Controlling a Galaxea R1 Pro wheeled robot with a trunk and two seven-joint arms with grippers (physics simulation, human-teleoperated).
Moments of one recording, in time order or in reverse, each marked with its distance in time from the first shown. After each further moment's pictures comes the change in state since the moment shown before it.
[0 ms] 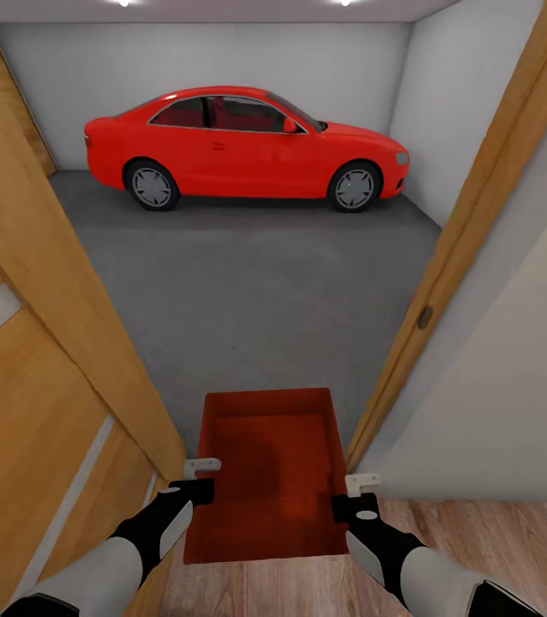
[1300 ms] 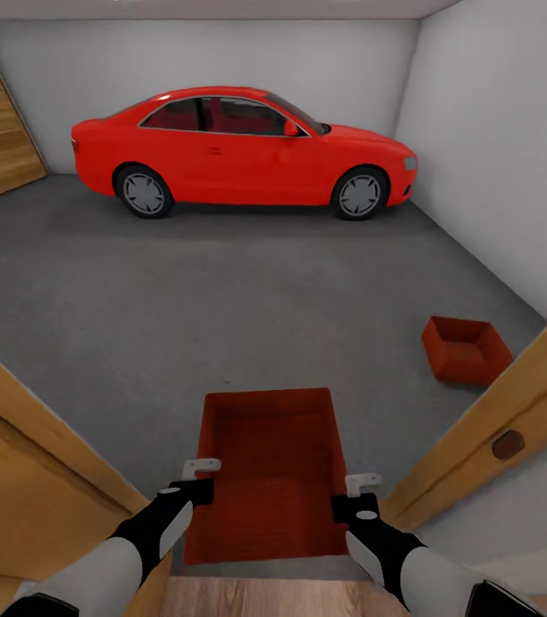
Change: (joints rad) left arm 0.000 0.000 0.001 0.002 0.001 0.000 -0.001; right arm 0.000 0.000 0.000 0.000 0.000 0.002 0.001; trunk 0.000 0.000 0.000
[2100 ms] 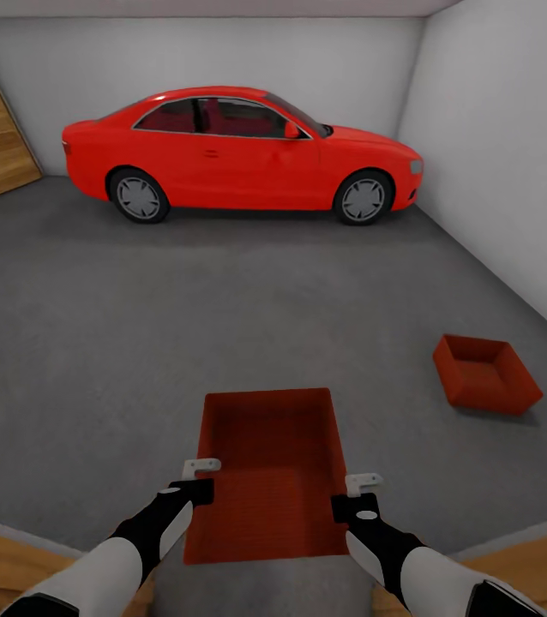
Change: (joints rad) left arm 0.000 0.000 0.000 0.000 0.000 0.000 0.000; right arm 0.000 -0.001 0.000 0.000 0.000 0.000 0.001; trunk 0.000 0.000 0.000
